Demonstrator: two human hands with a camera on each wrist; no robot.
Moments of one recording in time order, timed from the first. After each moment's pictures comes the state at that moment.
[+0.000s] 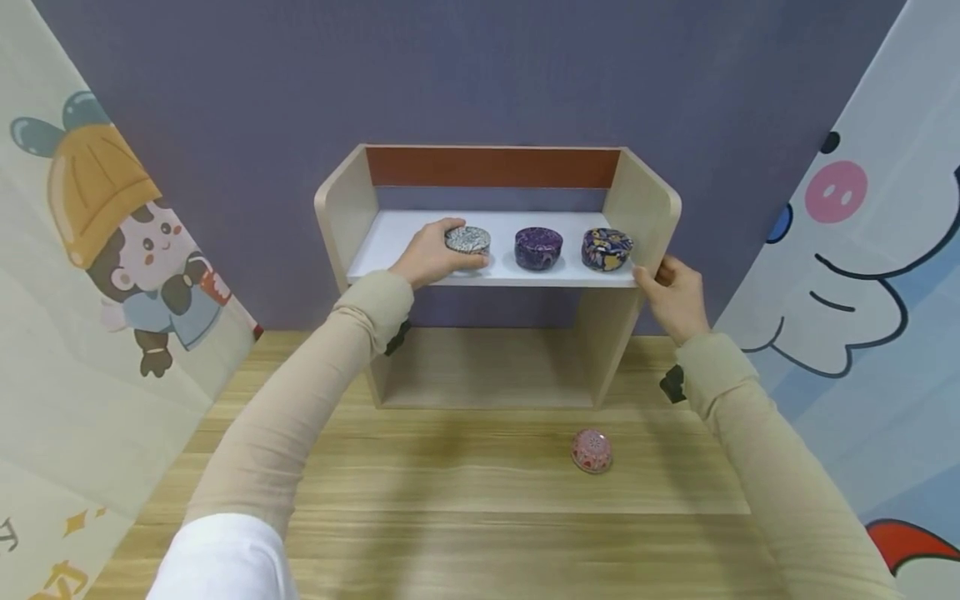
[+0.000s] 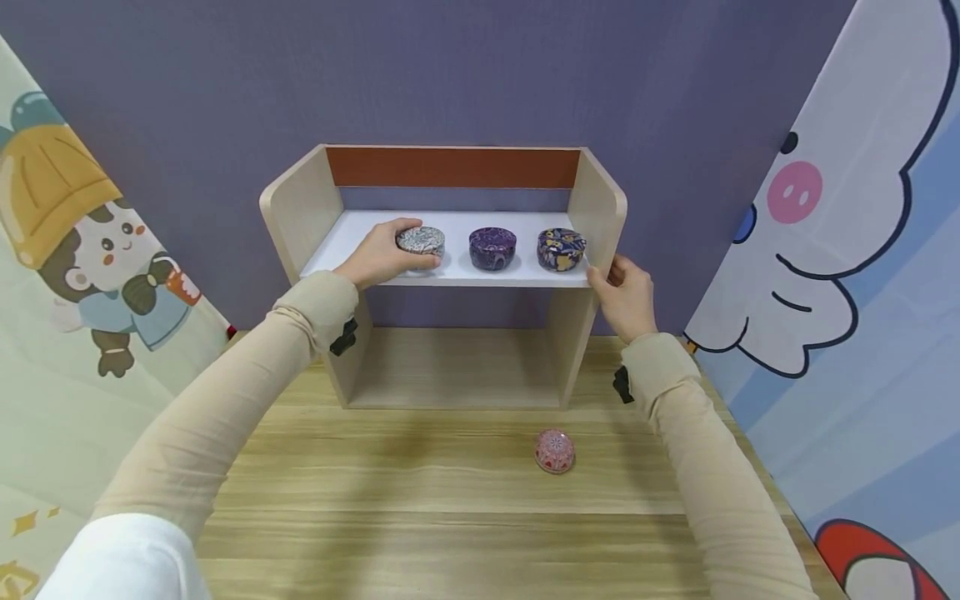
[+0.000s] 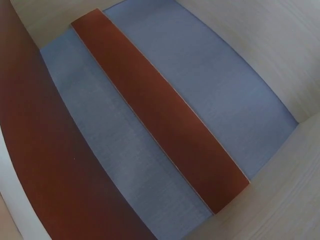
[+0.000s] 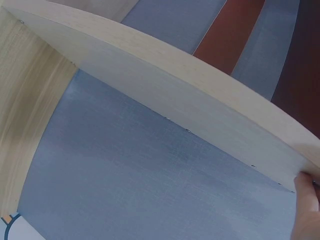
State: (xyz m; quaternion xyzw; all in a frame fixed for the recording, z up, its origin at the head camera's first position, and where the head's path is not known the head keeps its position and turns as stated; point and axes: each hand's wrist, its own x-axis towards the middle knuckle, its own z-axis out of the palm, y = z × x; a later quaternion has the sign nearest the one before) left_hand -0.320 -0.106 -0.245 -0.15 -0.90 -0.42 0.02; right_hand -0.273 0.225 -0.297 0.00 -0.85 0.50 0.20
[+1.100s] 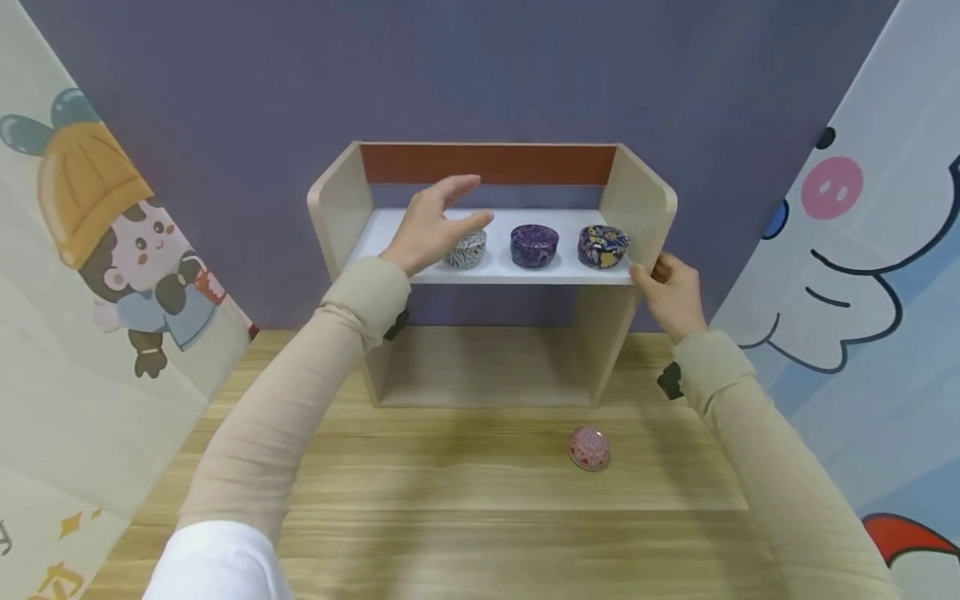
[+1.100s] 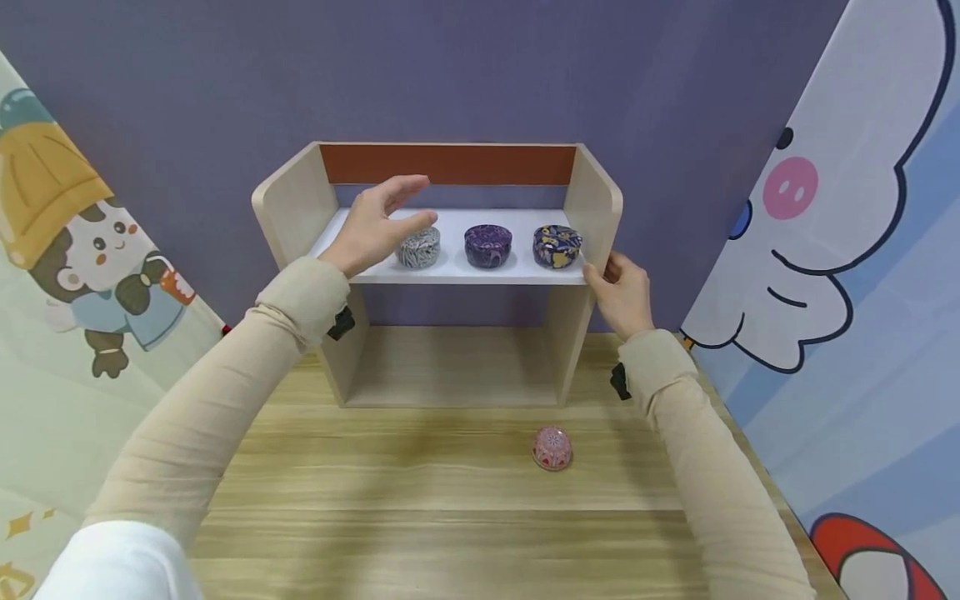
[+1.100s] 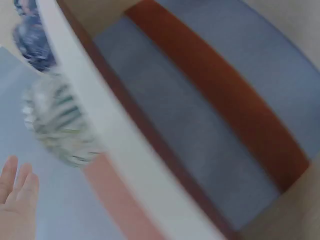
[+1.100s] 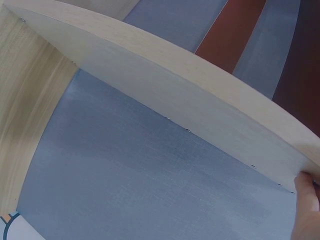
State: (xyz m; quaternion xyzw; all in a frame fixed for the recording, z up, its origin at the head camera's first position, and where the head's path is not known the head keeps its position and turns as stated) left_hand -0.298 -0.096 -0.209 -0.24 -0.87 -0.42 0.12; right_hand -0.273 0.226 -0.295 0.00 -0.84 0.51 0.19
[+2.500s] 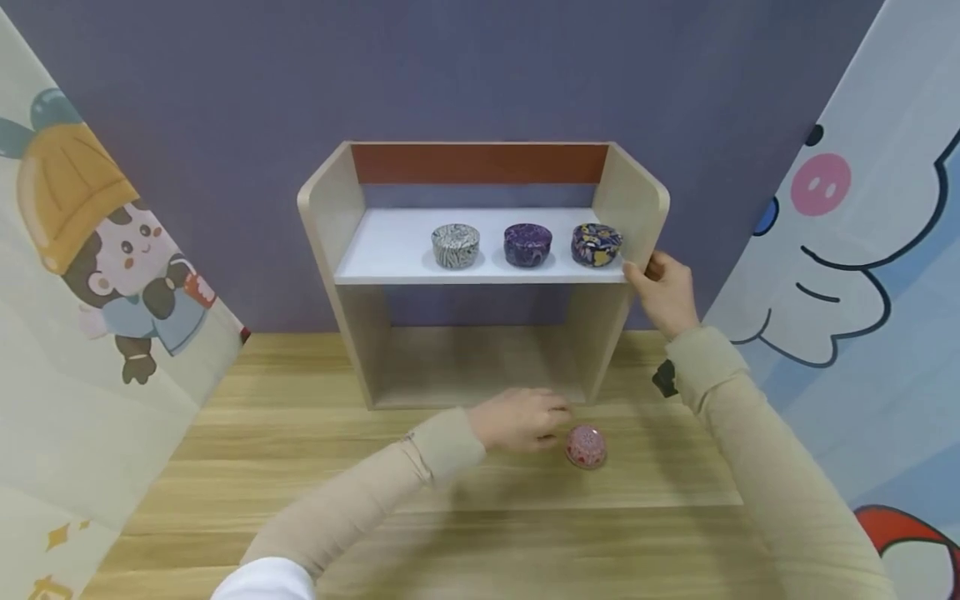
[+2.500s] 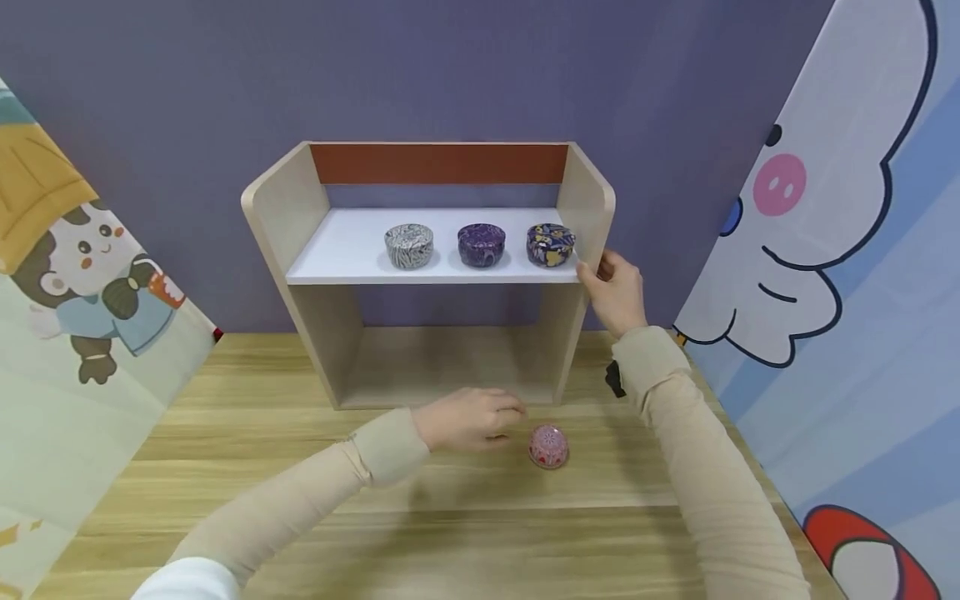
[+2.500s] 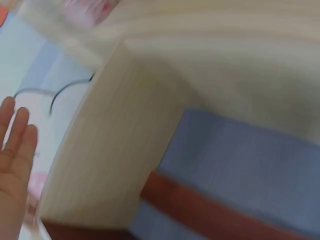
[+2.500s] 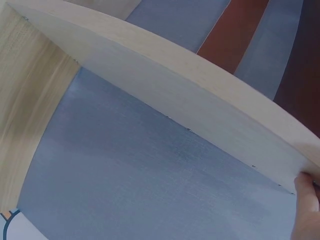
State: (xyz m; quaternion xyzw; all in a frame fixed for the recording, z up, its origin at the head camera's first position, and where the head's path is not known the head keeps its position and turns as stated) left_hand -0.203 -0.008 -0.379 -0.59 -0.80 0.04 0.10; right_hand -0.273 0.226 -0.297 0.00 -0.85 0.50 0.19
